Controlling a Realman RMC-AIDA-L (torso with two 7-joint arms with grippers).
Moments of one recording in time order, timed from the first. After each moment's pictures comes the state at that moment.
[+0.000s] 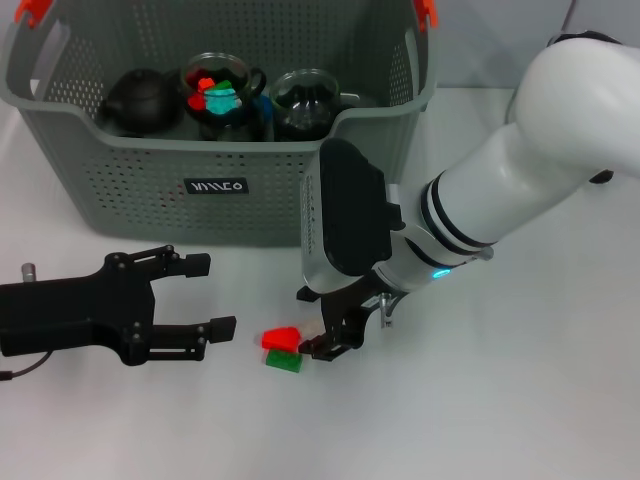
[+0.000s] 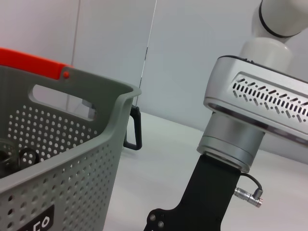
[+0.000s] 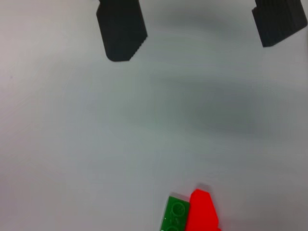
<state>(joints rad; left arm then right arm) -0.37 -2.13 0.53 0.87 2.11 1.81 -1.31 1.00 2.12 -1.89 -0.67 -2.06 -0.97 1.88</state>
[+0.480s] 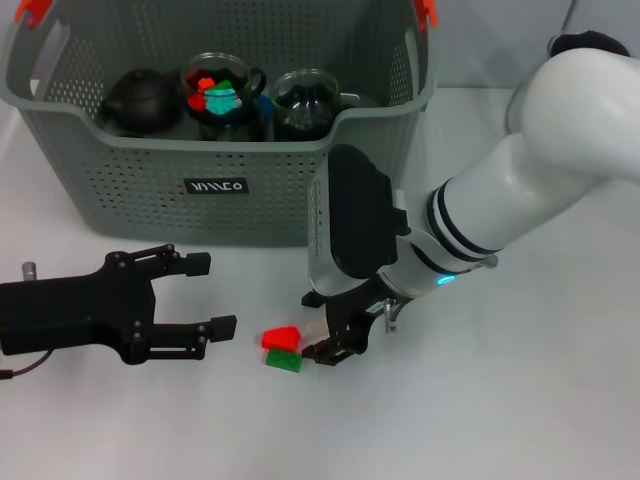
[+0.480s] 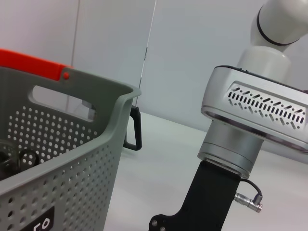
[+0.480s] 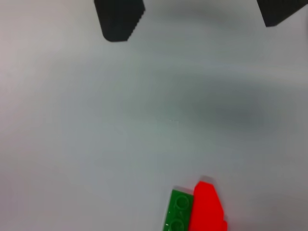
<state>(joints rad) -0.37 -2.13 0.53 0.87 2.11 1.81 -1.31 0.99 2.12 -1.89 -0.63 -2.03 -0.96 1.86</state>
